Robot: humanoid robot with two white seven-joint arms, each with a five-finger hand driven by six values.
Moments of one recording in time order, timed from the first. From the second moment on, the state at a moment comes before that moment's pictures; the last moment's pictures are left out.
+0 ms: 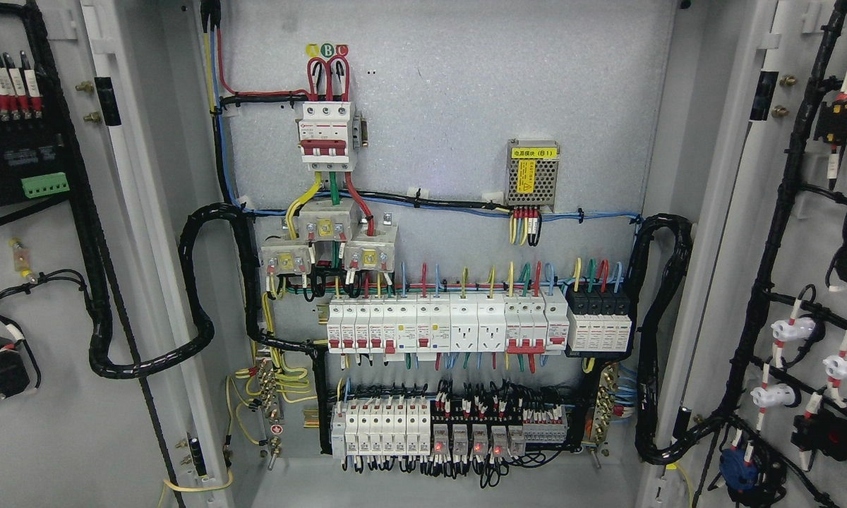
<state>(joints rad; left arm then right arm) 0.17 0.25 0.65 -1.66 0.52 0.12 -0.82 0.37 -0.36 0.15 -1.56 -0.40 -0.58 0.25</state>
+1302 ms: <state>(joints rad) 0.35 0.02 0.04 -1.77 0.13 -0.27 -0.11 0.28 -0.17 0.21 -1.55 -0.31 -0.50 0.22</state>
